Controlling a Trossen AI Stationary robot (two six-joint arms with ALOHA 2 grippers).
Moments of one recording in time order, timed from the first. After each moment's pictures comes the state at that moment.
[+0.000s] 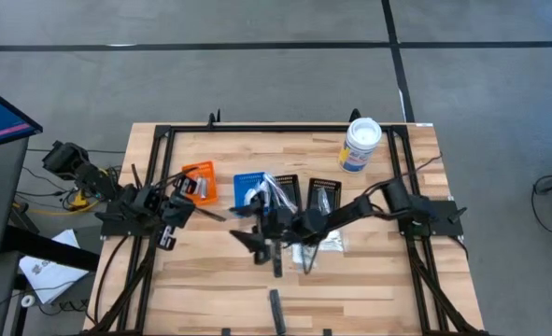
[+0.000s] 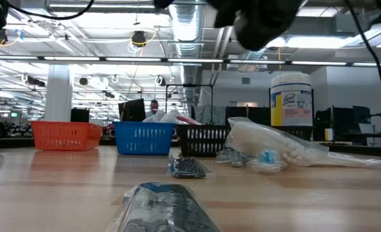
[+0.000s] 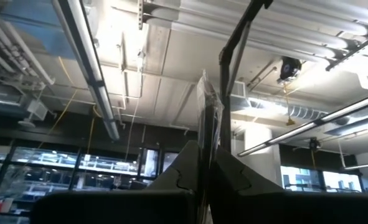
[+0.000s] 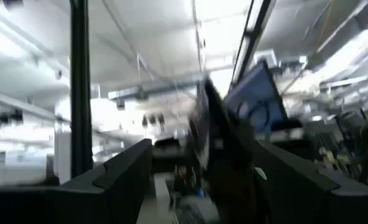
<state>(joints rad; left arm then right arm) -0.50 1.00 0.27 1.57 -0.27 0.16 0.25 2.23 1.40 1.51 0.20 0.09</state>
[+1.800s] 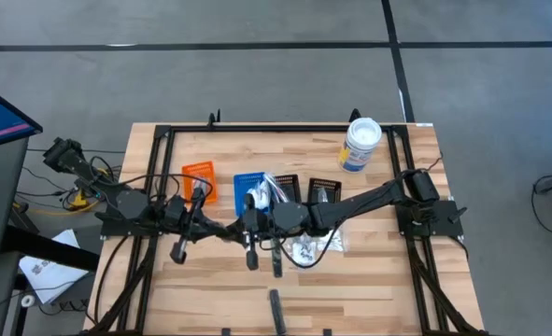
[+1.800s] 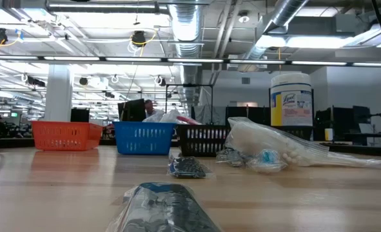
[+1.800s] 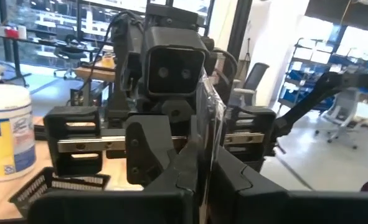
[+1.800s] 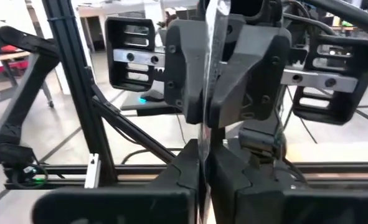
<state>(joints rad) -0.56 0.83 0.59 0.30 -0.44 -0.14 0.26 2.00 1.56 0.41 0.14 0.11</state>
